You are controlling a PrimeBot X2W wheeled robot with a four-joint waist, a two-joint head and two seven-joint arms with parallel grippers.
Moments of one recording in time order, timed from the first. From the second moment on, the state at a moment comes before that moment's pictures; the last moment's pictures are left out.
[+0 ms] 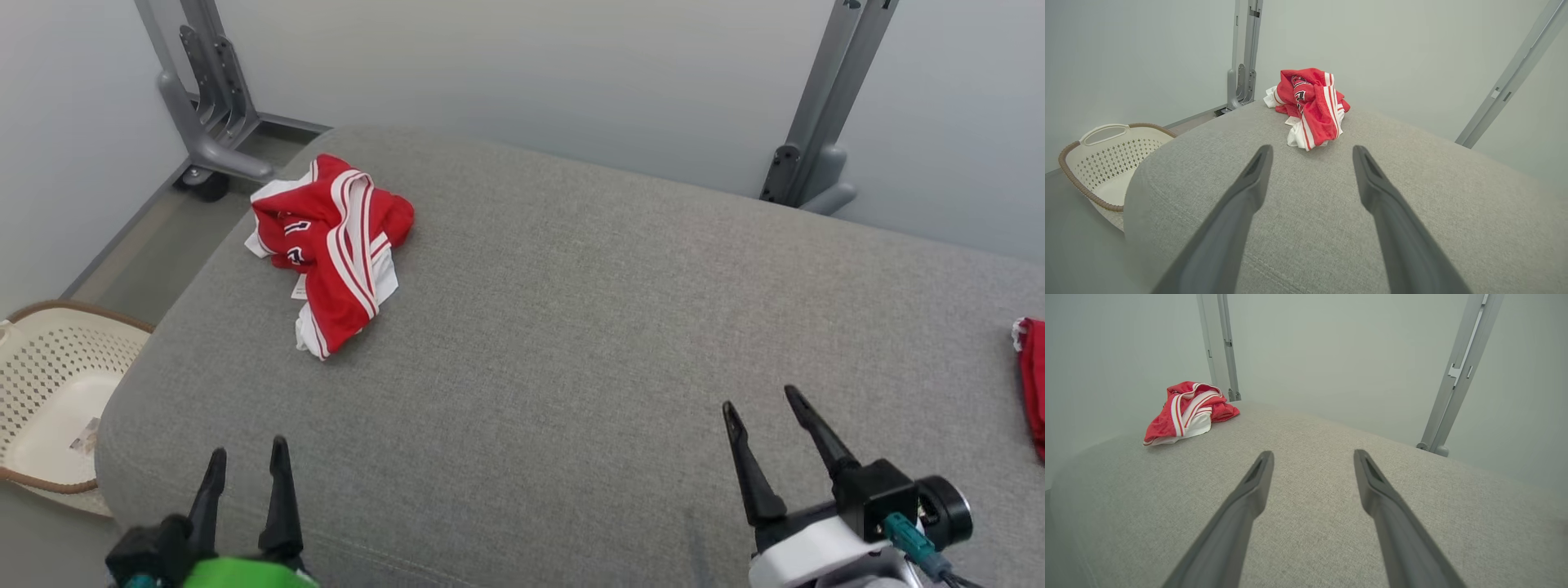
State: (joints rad) left arm 0.10 0.06 0.02 0.22 -0.32 -0.13 -0.26; right arm 0.07 -0.05 0.12 0.12 0.03 0.13 -0.26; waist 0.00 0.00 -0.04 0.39
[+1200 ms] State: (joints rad) left arm -0.67 0.28 -0.23 0.87 -0.73 -0.13 -0.25; right arm -0.13 -0.07 0.08 0.03 -0.05 0.13 -0.26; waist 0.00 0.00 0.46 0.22
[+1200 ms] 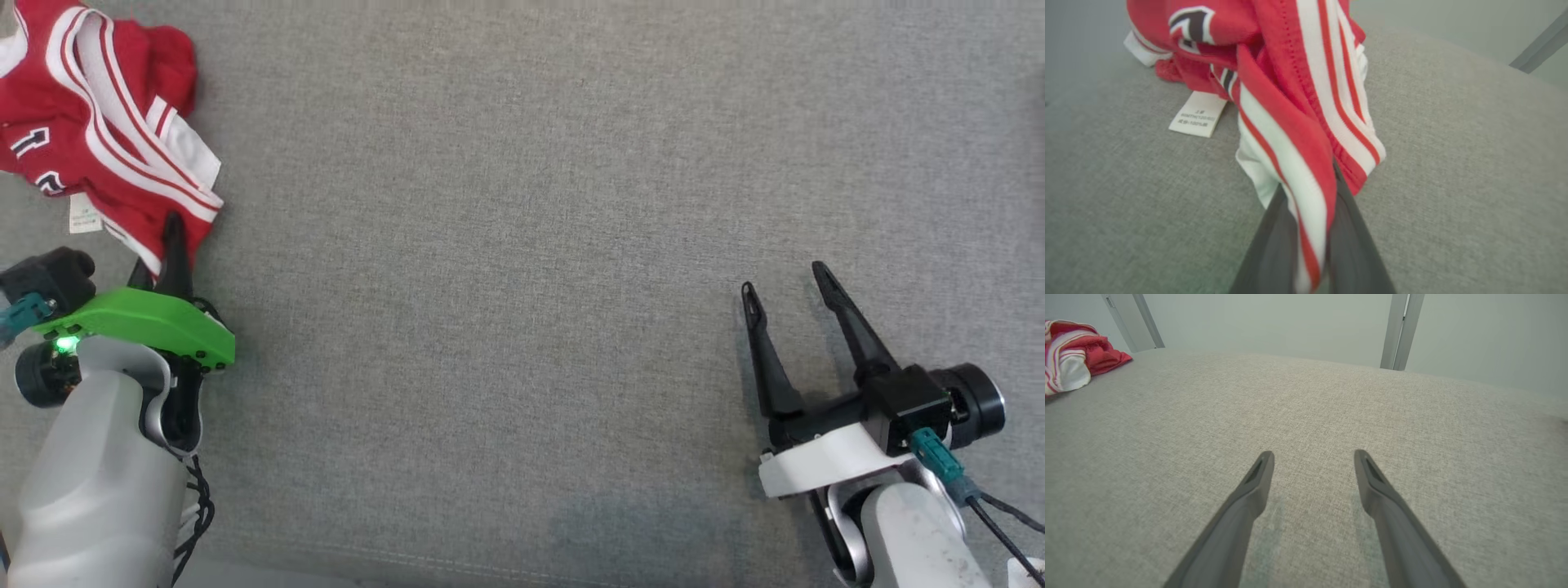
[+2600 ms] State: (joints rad) left arm -0.37 0.21 -0.63 0.20 -0.74 -0.04 -0.01; right arm 0.00 -0.05 0.09 0.08 0.17 0.13 -0.26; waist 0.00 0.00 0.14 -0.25
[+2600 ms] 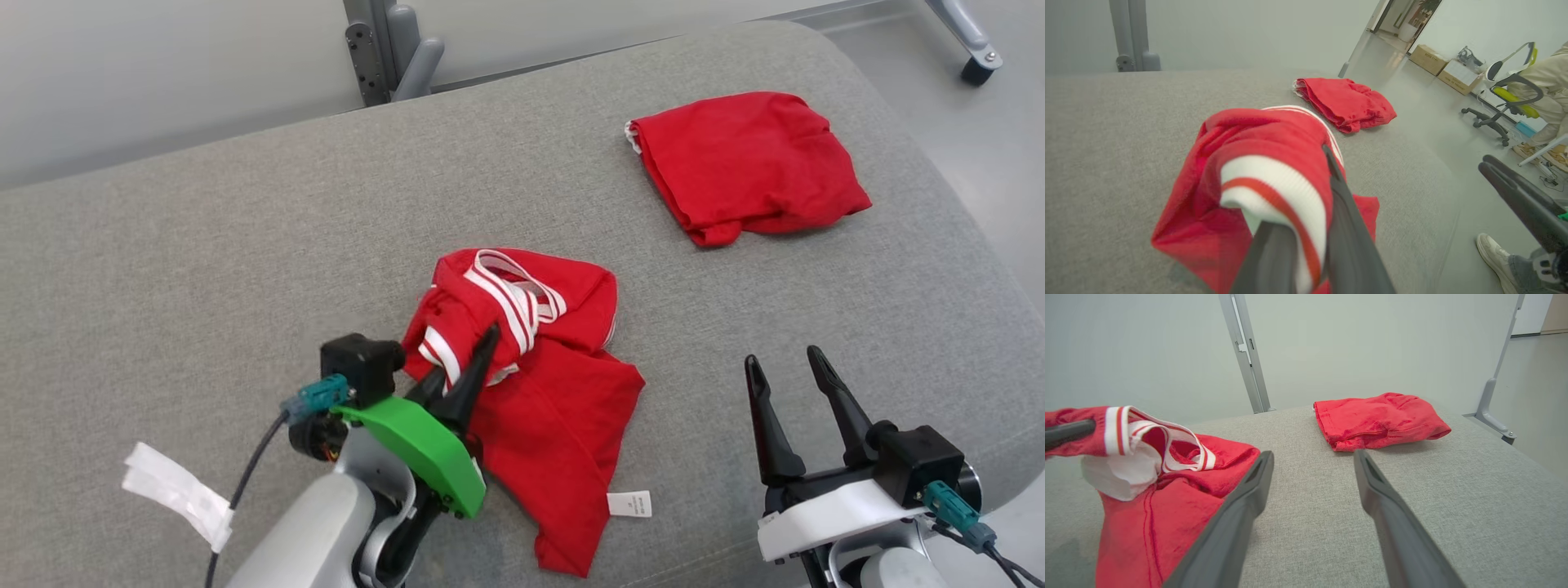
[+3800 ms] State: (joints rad) left arm 0.14 0.29 -0.36 0.00 -0.50 0.15 -0.26; right arm 0.12 -0.05 -0.10 0.07 0.07 0.13 -0.26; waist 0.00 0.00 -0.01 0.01
